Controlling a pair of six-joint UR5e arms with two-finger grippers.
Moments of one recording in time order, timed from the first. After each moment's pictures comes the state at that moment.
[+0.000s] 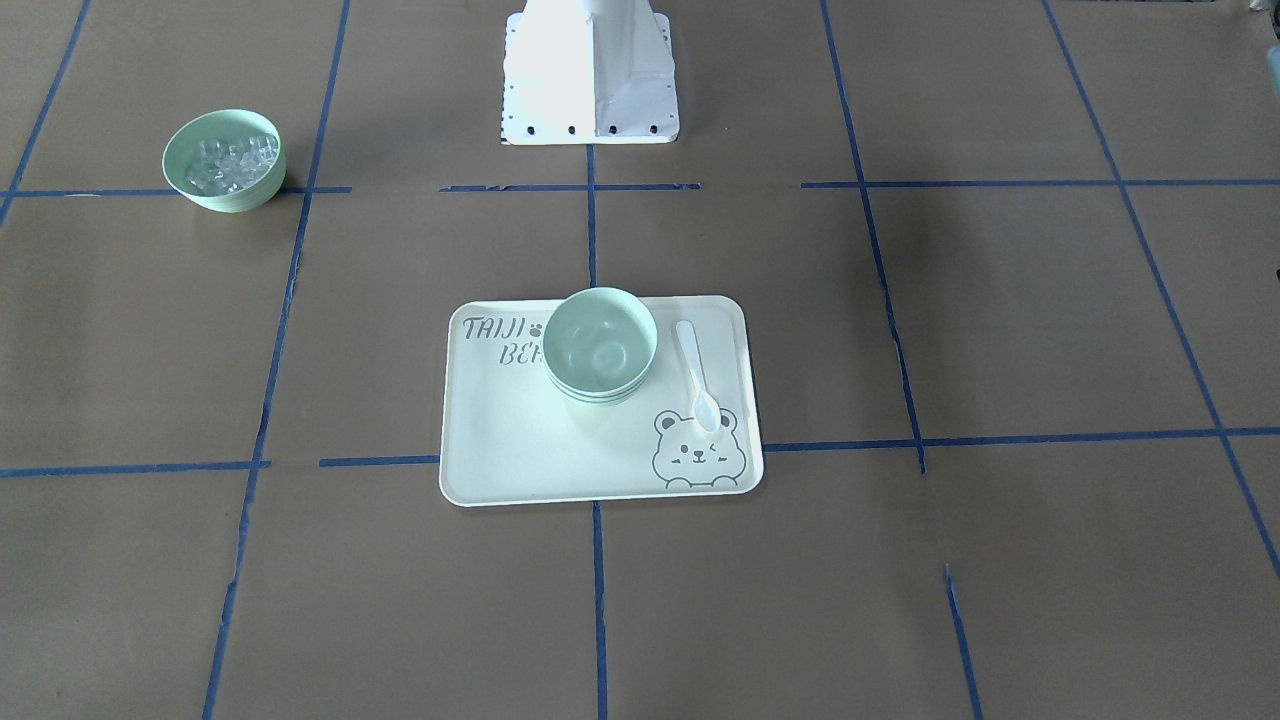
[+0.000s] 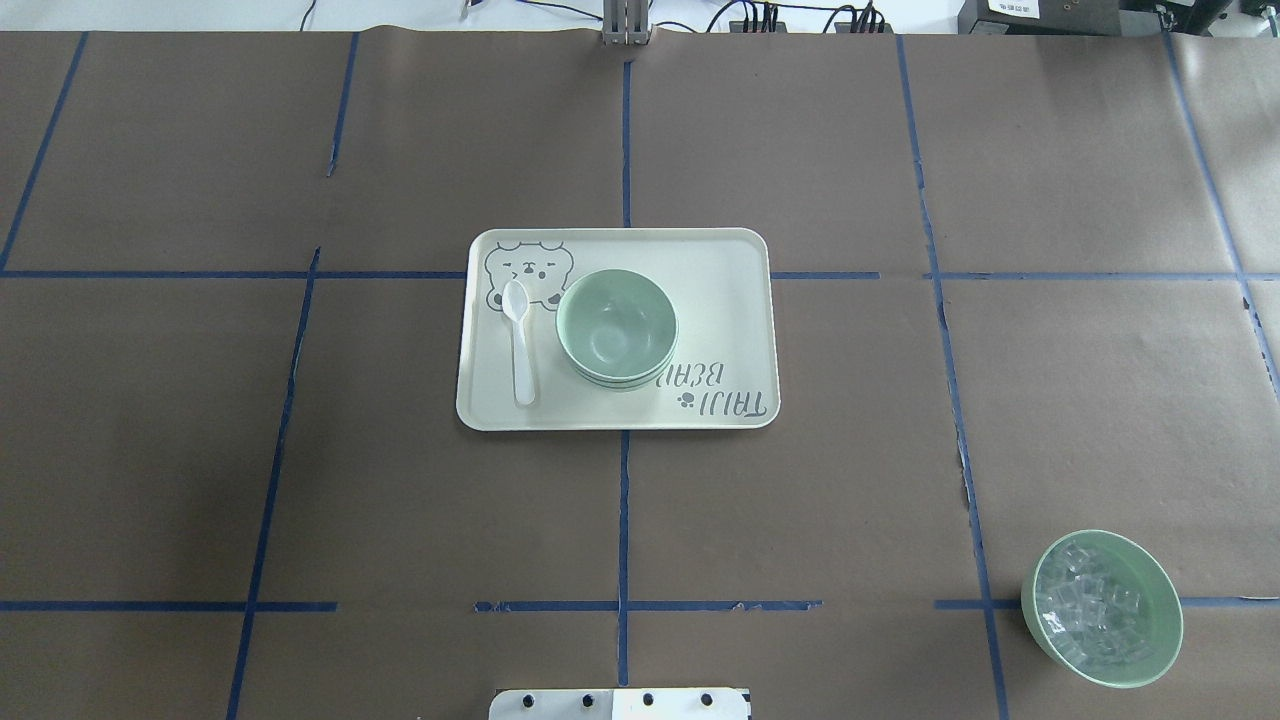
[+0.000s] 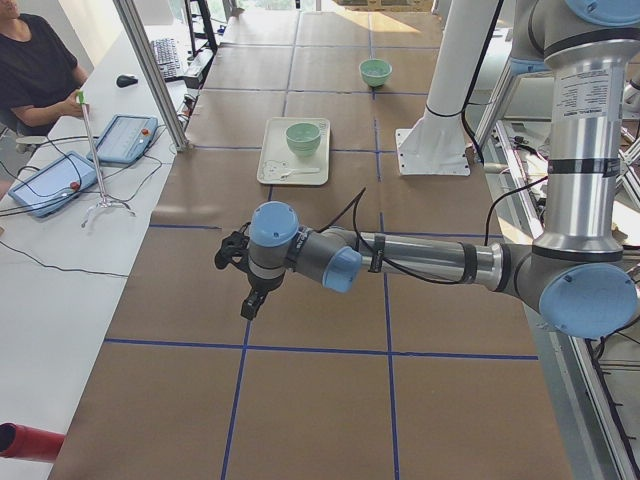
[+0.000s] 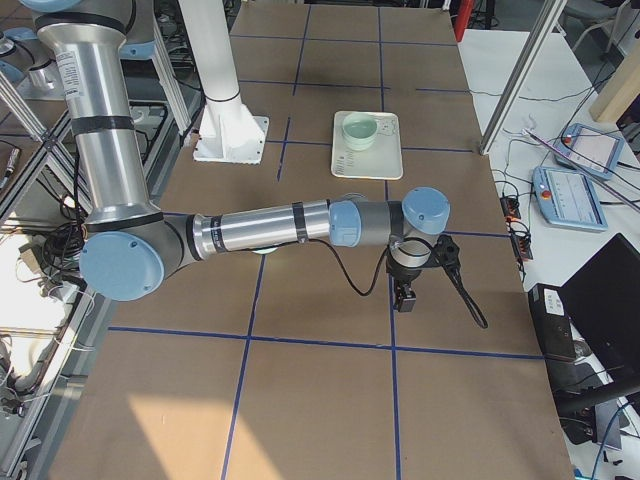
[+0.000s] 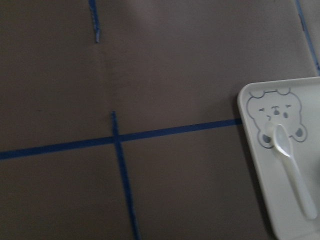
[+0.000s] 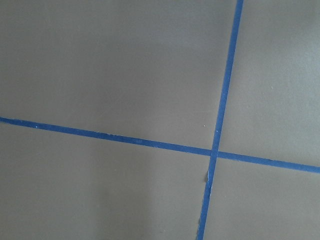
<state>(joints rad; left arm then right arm) -1.51 -1.54 -1.68 -1.81 -2.34 0.06 1.52 -1.40 1.60 -1.72 2.36 -0.08</state>
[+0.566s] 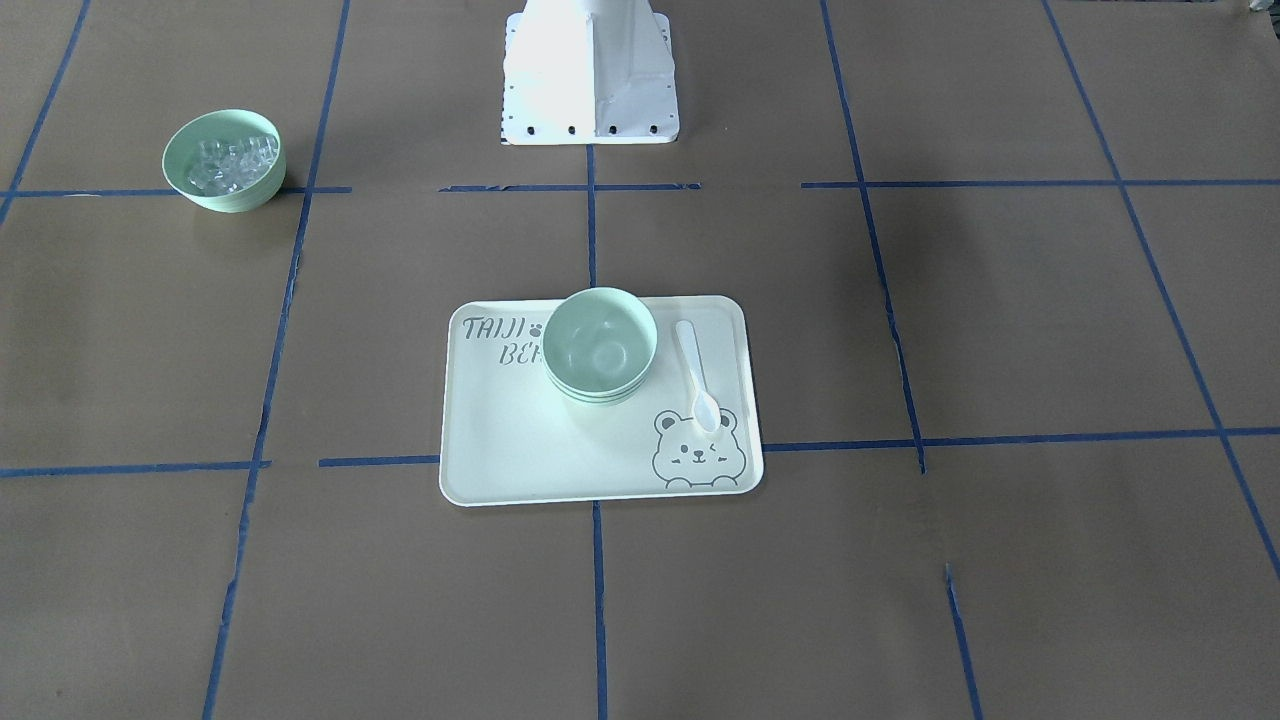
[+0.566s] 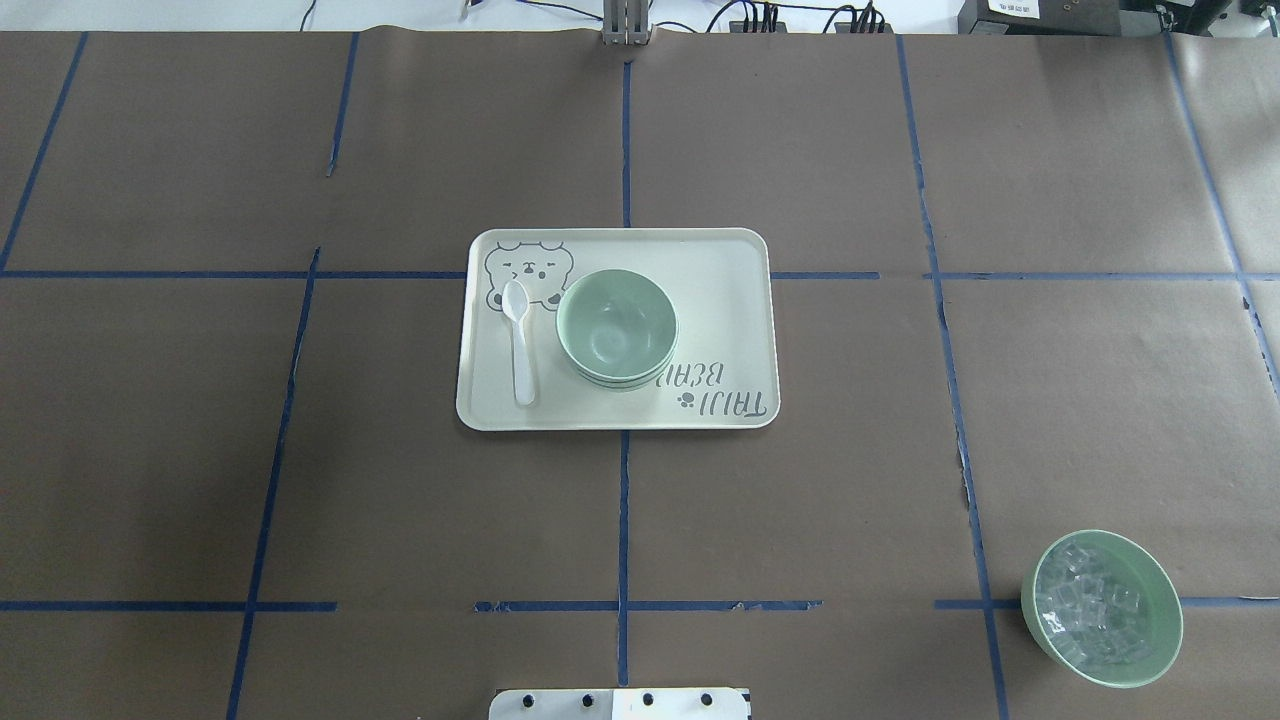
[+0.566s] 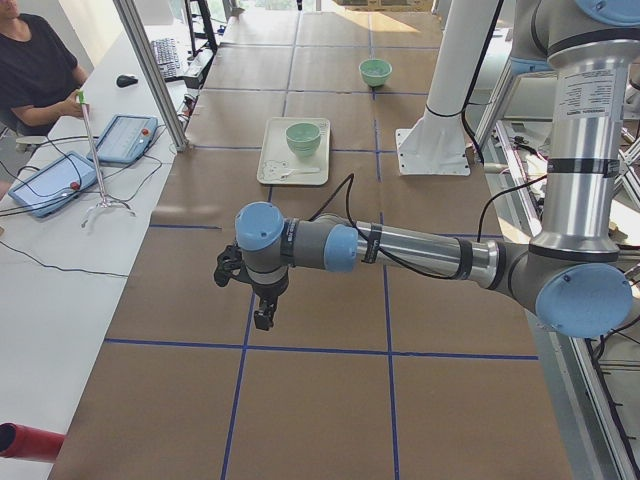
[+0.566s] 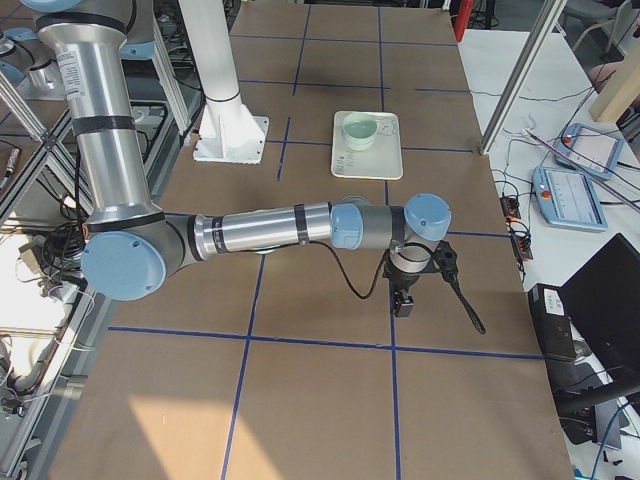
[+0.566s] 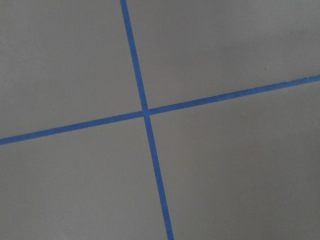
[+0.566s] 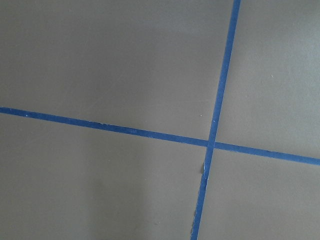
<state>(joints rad) -1.55 -1.57 -1.74 -1.48 -2.37 0.10 1.51 -1.40 1.57 -1.74 2.35 -0.10</state>
